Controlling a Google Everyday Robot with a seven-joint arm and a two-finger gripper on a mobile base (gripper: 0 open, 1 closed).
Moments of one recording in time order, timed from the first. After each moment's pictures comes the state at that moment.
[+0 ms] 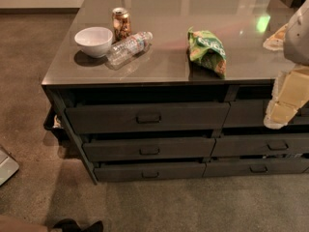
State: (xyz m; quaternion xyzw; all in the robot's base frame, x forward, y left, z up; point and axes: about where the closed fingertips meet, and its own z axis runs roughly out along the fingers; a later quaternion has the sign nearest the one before) arm 0.438 -0.217 0.976 -0.60 0.78 -0.03 0.16
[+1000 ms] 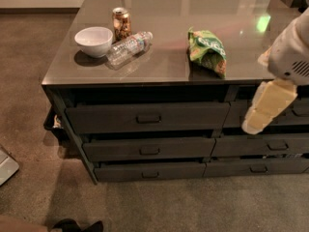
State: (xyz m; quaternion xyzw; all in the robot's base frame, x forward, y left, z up) arm 0.450 -0.210 0.941 -0.54 0.82 -0.01 0.17
